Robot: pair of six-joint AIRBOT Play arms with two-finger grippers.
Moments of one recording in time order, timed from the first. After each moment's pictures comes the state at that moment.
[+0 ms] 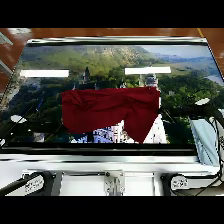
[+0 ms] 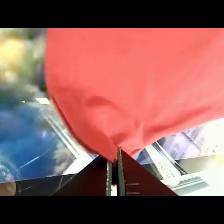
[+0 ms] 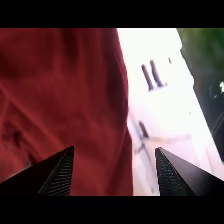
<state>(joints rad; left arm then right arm) 0.24 -1.21 0.57 0.77 -1.02 -1.22 -0.32 -1.57 0.97 -0.82 1.04 1.33</state>
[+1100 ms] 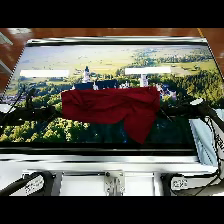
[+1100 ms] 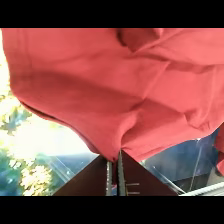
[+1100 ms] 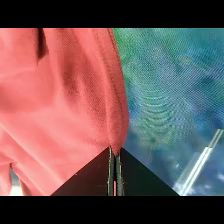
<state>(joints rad) 0.24 -1.16 0.77 0.77 -1.03 -1.19 -0.28 -1.60 0.96 -0.81 0.96 1.30</state>
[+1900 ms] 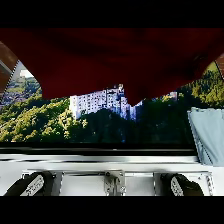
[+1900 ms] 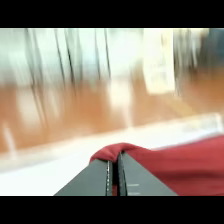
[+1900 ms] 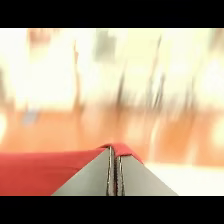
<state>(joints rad) 0.29 -0.95 2.04 0.76 -1.04 -1.18 -0.28 -0.77 1.59 -0.90 0.68 1.10</state>
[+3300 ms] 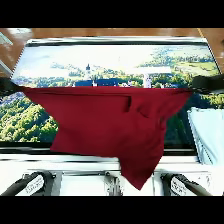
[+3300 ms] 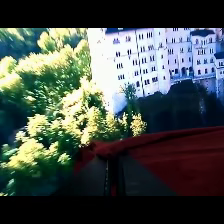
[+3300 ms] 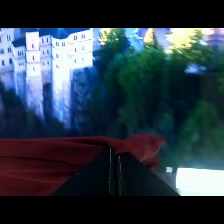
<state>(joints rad) 0.29 -1.11 1.42 1.13 -1.40 -1.33 -0.27 -1.25 1.44 -1.19 1.36 1.35</state>
